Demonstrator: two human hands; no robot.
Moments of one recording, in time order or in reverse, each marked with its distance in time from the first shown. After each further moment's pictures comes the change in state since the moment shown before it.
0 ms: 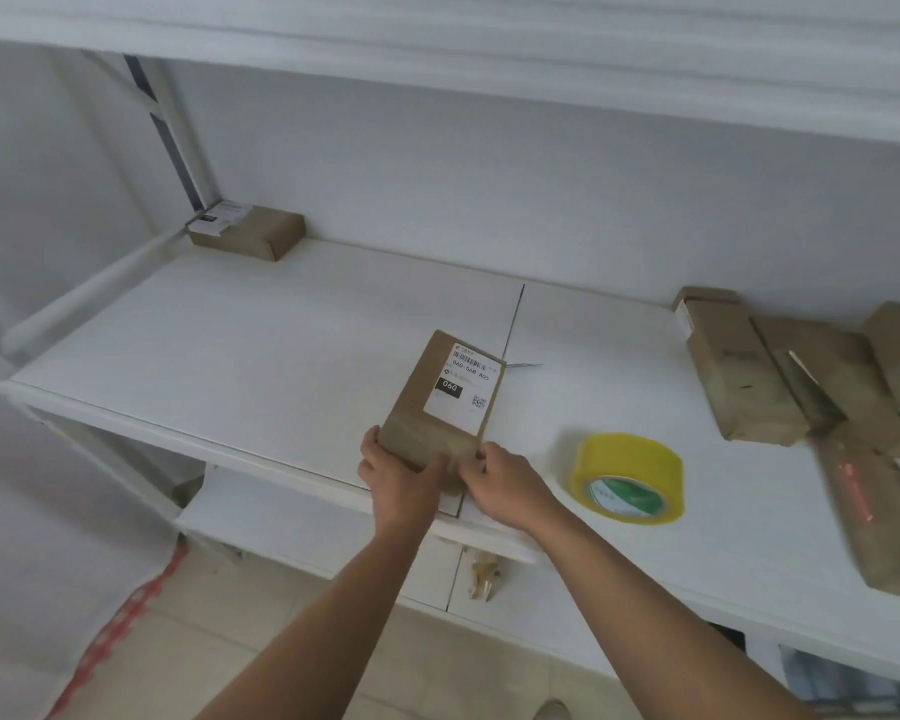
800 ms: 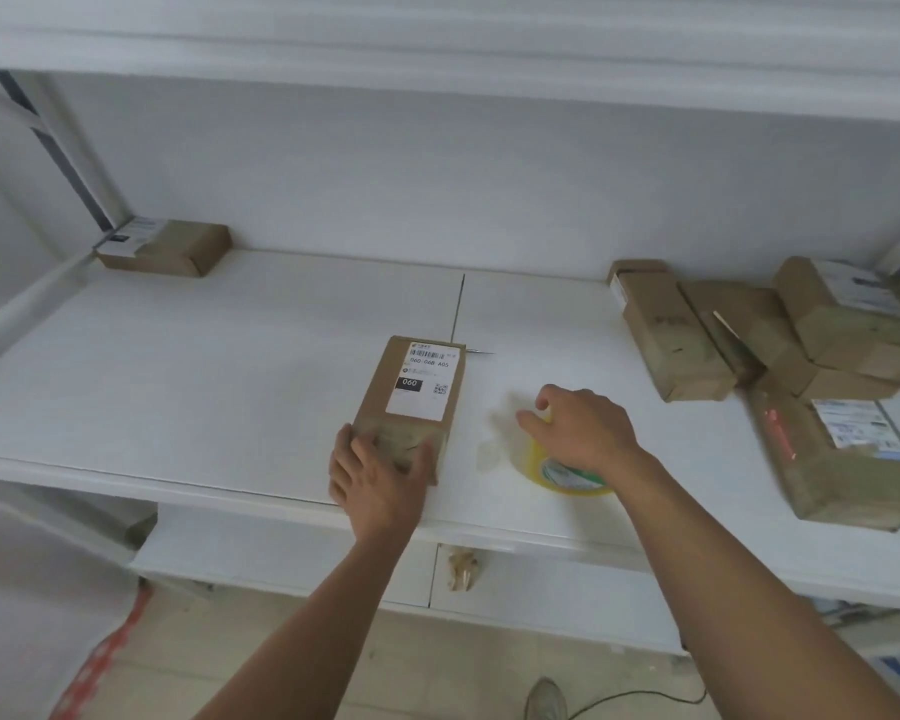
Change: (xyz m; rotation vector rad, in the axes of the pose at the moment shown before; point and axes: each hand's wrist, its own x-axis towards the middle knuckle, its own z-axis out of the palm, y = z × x) left_hand 0.017 -0.026 0.038 0.505 0.134 0.291; right_hand -0.024 0.061 -0.103 -0.431 0.292 0.104
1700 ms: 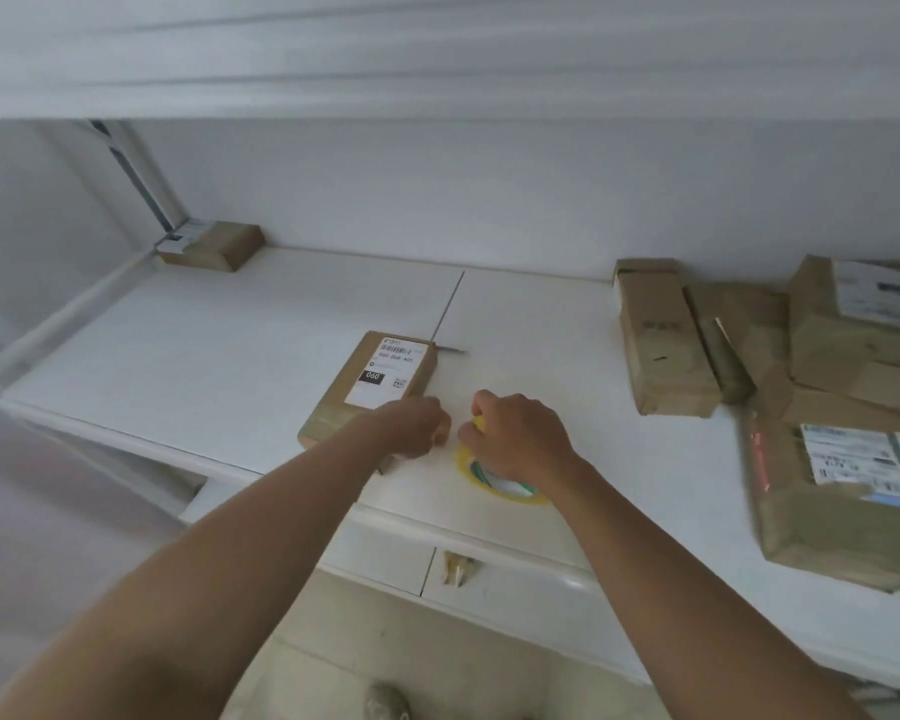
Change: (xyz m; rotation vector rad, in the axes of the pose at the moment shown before) left_hand 0.029 0.119 0.028 0.836 -0.843 0.544; right_hand 0.008 0.039 0.002 0.094 0.027 -0.387
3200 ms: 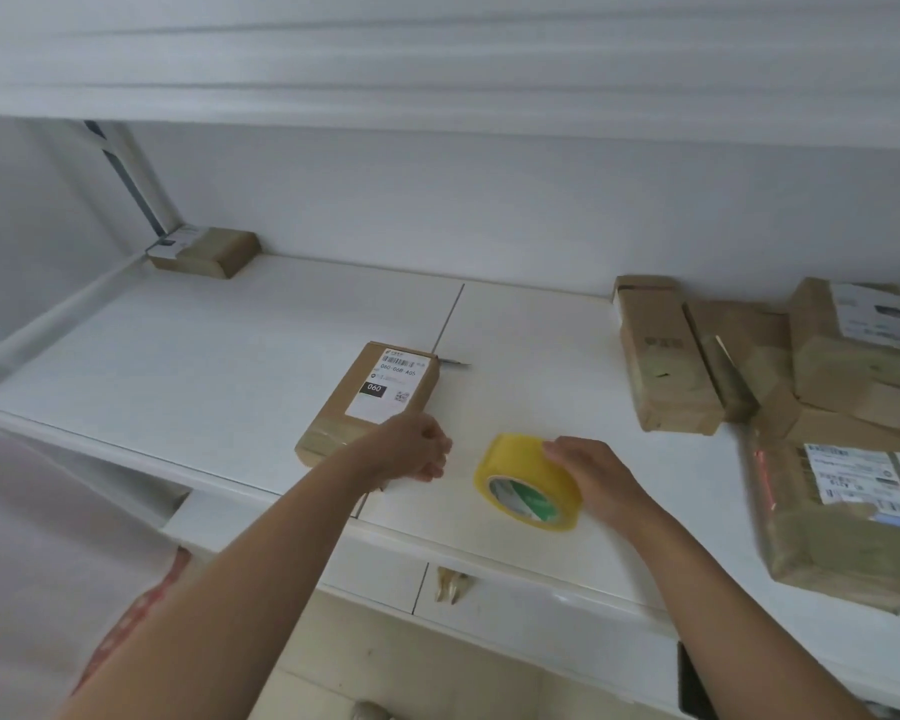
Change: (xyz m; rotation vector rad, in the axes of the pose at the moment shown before) left_hand -0.050 0.010 -0.005 -0.989 0.103 -0.187; right_hand -0.038 0.069 0.014 0.948 -0.052 0.253
